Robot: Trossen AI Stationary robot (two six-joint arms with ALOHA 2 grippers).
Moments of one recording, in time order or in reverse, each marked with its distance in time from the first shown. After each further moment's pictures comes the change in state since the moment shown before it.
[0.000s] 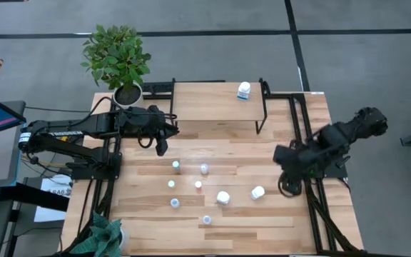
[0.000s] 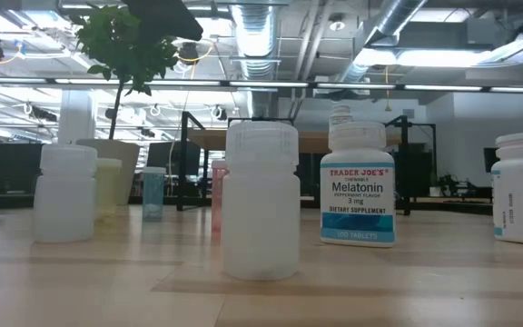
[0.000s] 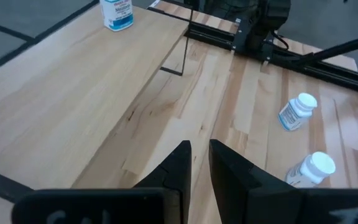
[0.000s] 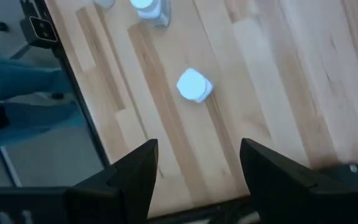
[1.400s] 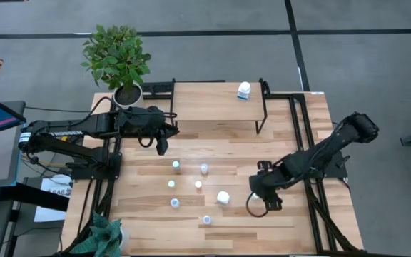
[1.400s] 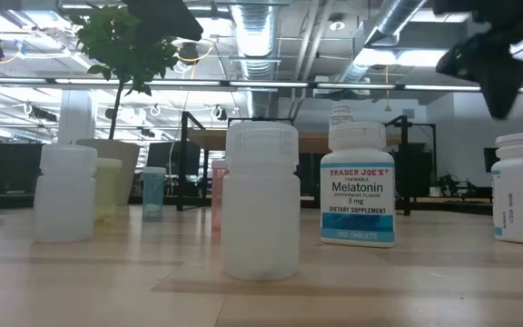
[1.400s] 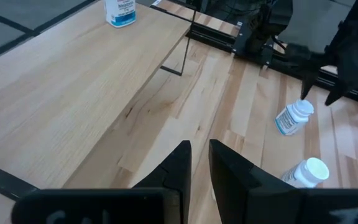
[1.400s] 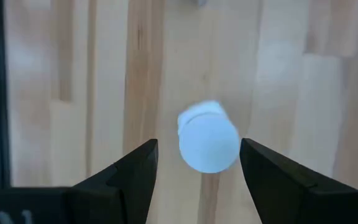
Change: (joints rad) left arm 0.000 0.000 0.000 0.000 0.000 -0.048; right arm -0.029 0.151 -0.493 0.585 -0.051 -0.480
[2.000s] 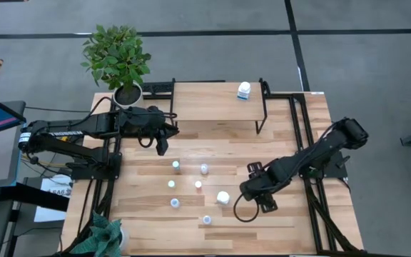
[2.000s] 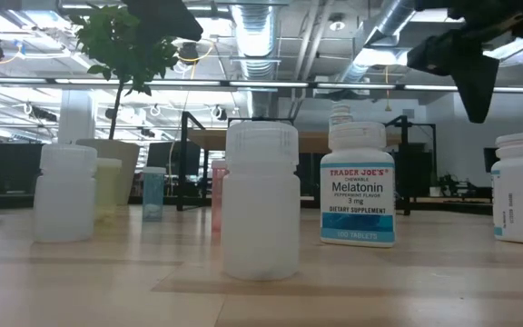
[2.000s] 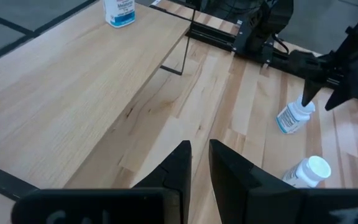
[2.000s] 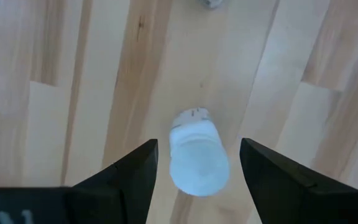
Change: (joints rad) left arm 0.000 0.000 0.000 -0.001 0.000 0.012; right arm -0.024 0.160 0.164 -0.107 0.014 -0.204
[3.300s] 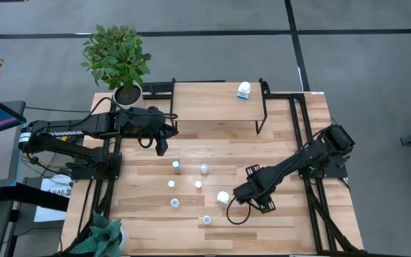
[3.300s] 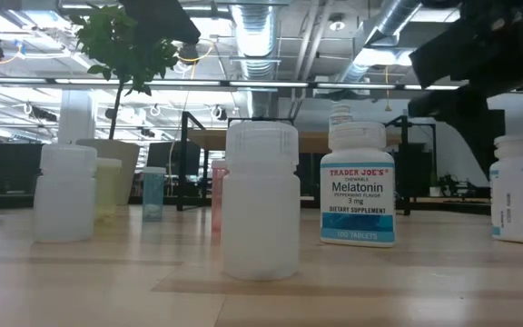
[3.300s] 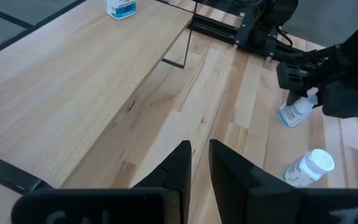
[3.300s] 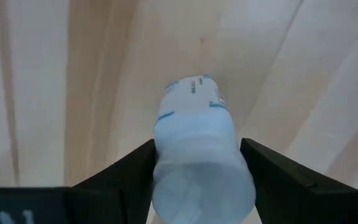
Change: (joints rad) left arm 0.000 0.000 0.000 -0.026 0.000 0.000; right arm -0.009 0.178 -0.005 -0.090 -0.011 -0.042
